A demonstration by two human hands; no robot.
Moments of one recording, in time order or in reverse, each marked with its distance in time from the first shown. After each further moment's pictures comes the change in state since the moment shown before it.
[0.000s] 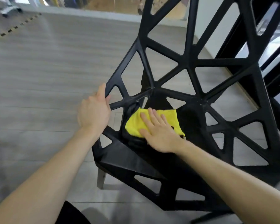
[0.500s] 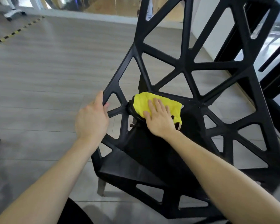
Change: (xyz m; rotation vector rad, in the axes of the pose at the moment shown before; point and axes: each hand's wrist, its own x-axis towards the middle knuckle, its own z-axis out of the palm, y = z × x) left_hand -0.035 0.010 -0.017 -0.002 0.049 -0.033; right_hand 0.048 0.024 0.006 0.004 0.183 0.207
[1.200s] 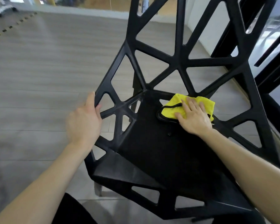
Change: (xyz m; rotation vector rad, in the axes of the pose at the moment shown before) left_hand -0.007 -0.005 0.007 0.076 0.013 0.009; right_hand -0.024 0.146 -0.030 -0.197 0.069 0.194
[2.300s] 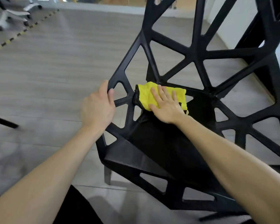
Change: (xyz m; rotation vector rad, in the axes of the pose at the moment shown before) left_hand 0.004 0.003 -0.003 -0.016 0.051 -0.007; right_hand 0.016 -0.137 -0.005 0.093 -0.154 -0.367
